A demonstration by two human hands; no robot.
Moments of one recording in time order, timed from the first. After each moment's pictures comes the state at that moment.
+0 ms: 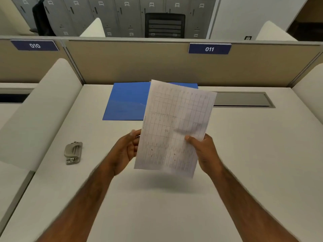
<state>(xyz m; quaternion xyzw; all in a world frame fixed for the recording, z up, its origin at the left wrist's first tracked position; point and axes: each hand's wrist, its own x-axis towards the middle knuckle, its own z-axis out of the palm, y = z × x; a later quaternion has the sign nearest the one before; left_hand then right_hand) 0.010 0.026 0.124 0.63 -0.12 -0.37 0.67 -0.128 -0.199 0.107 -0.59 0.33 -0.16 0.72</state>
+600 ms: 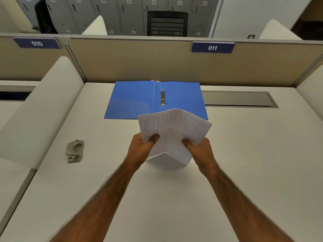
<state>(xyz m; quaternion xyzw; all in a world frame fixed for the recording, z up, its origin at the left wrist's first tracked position) -0.013 -0.016 0.111 0.73 -0.15 -0.21 0.63 -0.126 -0.190 0.098 -0.67 0.29 -0.17 0.66</state>
